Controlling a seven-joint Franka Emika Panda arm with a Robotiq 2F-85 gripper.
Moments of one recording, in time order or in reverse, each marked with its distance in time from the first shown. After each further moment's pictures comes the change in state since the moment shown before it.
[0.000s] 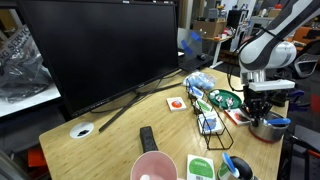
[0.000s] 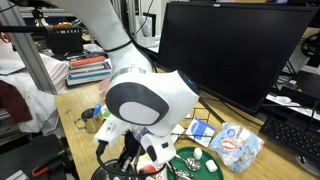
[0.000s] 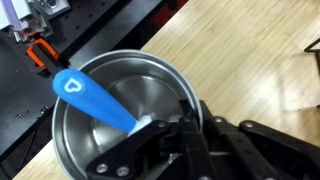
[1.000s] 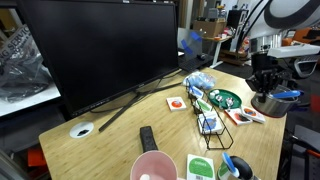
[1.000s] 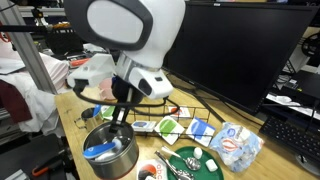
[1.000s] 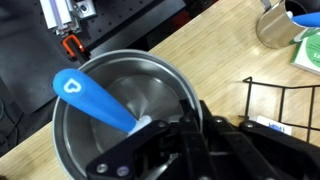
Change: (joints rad) arm 0.044 -0.392 0.048 -0.044 -0.148 -0.185 0.046
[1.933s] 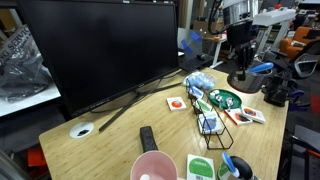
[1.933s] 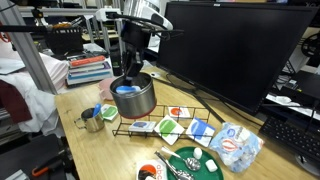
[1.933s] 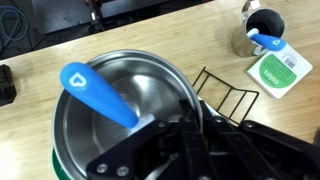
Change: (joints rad) arm 0.107 0.062 0.134 0.331 -0.122 -0.218 -0.064
